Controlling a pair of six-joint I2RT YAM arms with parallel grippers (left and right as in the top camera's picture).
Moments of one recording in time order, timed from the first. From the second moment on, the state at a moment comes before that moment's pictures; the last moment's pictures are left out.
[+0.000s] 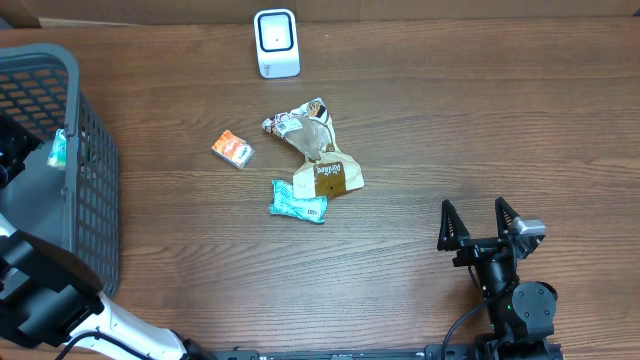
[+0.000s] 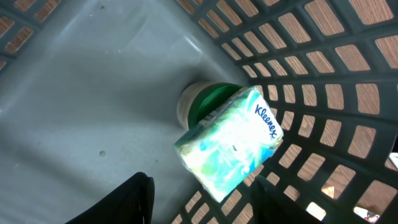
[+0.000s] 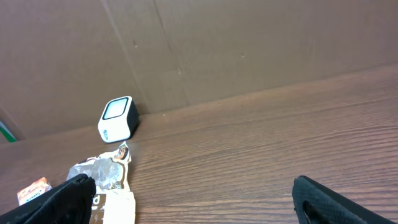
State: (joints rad) left arm 0.74 1.97 1.95 -1.23 0.25 -0.19; right arm 0.10 0.01 0.02 -0.04 -0.03 0.28
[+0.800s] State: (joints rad) left arm 0.74 1.97 1.95 -1.22 0.22 -0.19; right arm 0.10 0.01 0.02 -0.03 -0.03 0.28
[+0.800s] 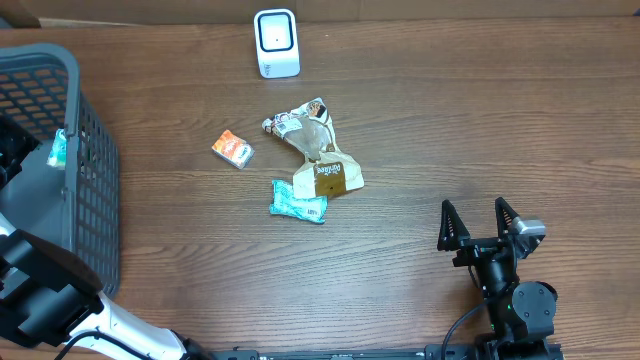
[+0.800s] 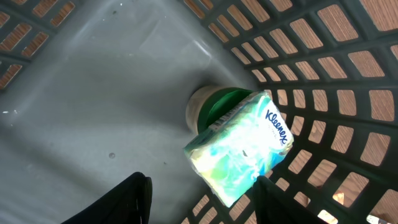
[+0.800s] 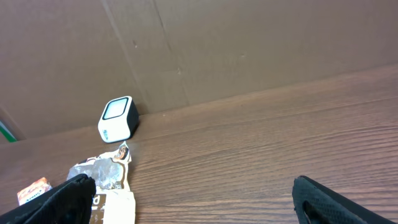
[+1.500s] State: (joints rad) left arm 0.74 1.97 1.90 -1.08 0.22 -0.18; right arm 0.10 0.01 0.02 -0.04 -0.03 0.28
